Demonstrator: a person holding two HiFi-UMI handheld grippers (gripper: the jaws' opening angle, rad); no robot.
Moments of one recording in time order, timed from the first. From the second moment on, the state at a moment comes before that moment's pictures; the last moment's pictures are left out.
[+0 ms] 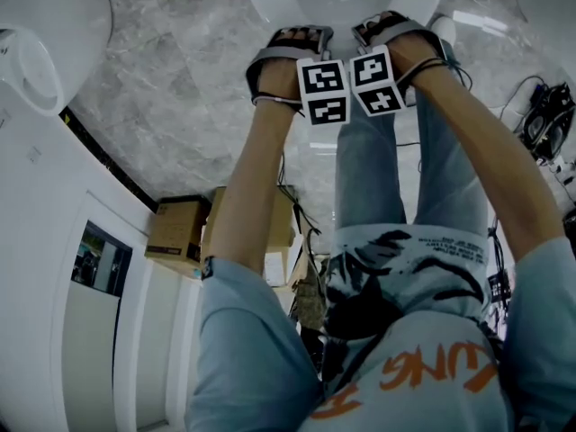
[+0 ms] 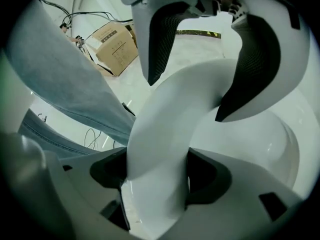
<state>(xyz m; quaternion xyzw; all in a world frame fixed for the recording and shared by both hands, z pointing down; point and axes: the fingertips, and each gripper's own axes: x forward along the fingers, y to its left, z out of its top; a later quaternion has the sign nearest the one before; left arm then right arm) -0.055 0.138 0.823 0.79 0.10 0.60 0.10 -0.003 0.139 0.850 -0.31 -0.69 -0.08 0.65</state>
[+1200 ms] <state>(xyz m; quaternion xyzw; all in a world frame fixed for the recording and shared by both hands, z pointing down) -0.058 0.095 0.672 0.75 0.12 0.64 -0.07 -0.003 0.107 0.672 -0.31 -0.71 -0.02 0.63</state>
